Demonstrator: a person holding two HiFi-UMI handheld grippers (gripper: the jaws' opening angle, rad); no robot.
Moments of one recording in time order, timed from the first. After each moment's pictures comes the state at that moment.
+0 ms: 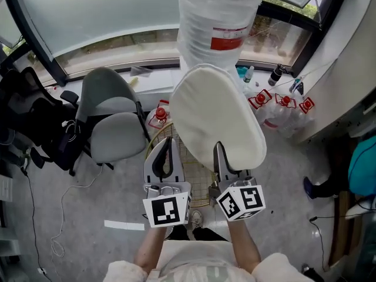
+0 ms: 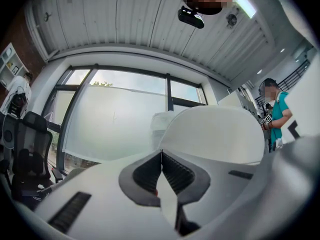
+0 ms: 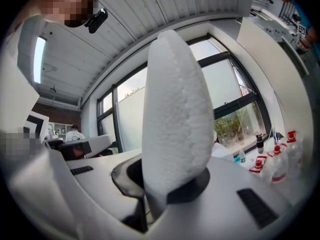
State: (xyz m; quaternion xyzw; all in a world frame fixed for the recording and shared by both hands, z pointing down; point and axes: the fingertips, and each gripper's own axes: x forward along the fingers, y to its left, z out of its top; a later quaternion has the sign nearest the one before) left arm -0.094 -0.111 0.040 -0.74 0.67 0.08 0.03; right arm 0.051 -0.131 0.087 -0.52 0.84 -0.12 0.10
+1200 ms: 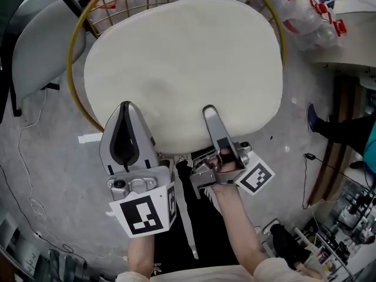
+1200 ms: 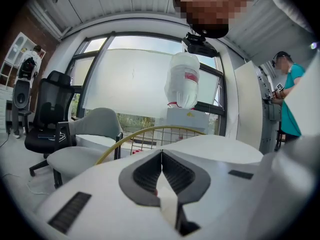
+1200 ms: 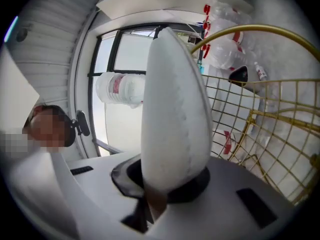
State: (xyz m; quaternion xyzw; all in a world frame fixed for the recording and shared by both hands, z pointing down) left arm -0.112 -0.105 0.412 -0.69 0.72 -0.01 -0.11; right arm 0.043 -0.108 0.459 -0.35 0.69 -0.55 0.31
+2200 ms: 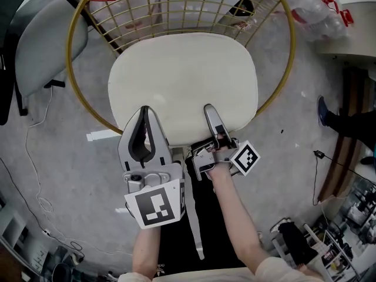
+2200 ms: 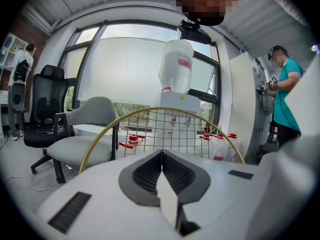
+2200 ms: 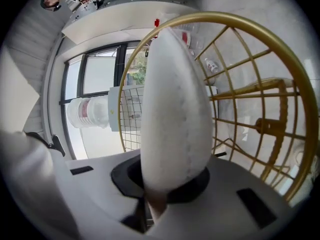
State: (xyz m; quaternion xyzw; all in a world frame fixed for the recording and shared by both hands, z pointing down) left arm -0.089 -0.074 0.470 -0.71 0.69 -0.07 -0.15; right arm 0.066 -0.063 0.603 -0.41 0.54 -0.65 0.35
